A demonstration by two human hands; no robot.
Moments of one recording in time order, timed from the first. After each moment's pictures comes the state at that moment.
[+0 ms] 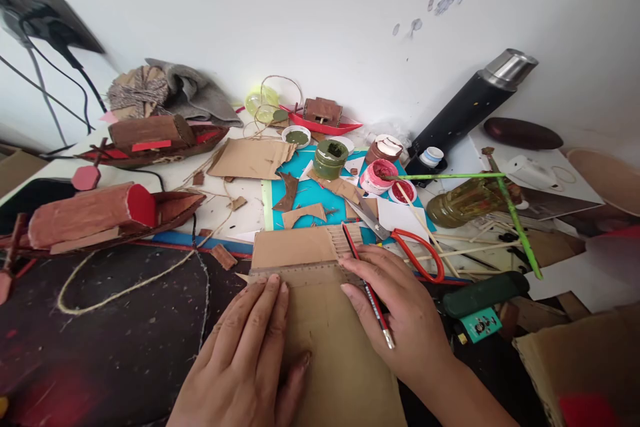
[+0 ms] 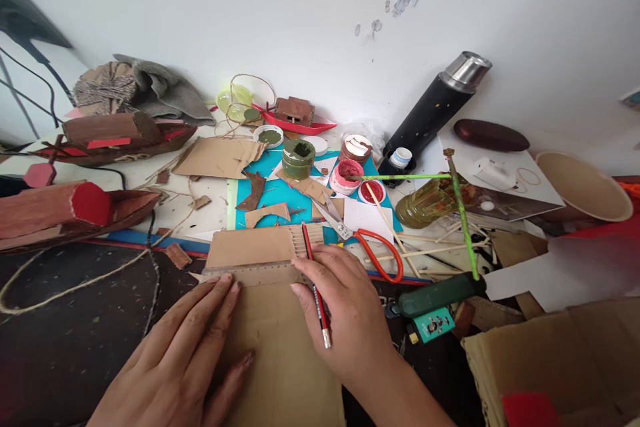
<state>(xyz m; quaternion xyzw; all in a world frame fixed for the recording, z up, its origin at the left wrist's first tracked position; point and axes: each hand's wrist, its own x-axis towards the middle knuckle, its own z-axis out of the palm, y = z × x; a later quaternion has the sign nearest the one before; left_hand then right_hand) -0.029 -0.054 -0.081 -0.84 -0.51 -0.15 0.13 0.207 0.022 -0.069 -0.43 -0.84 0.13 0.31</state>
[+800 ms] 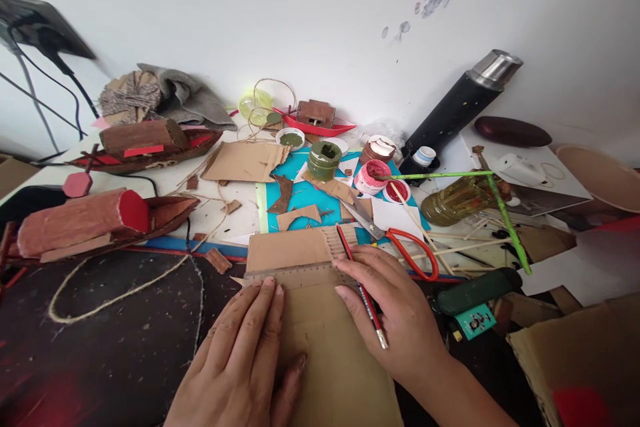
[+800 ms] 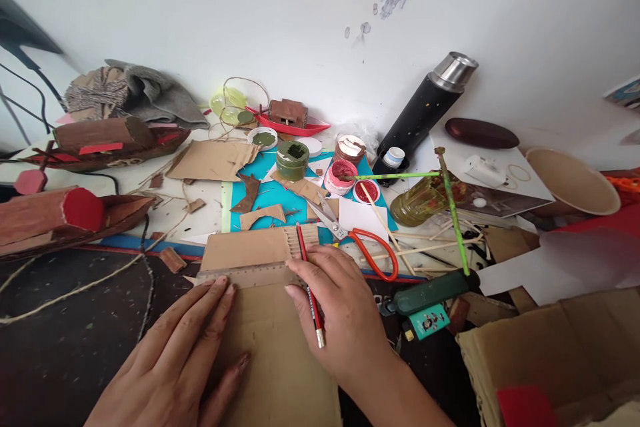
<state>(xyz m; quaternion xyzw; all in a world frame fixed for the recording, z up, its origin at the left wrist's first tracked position) -0.028 -0.056 -0.082 -0.84 -0.50 -0.15 0.13 0.206 0.021 -0.067 -0.43 -0.83 0.14 0.32</state>
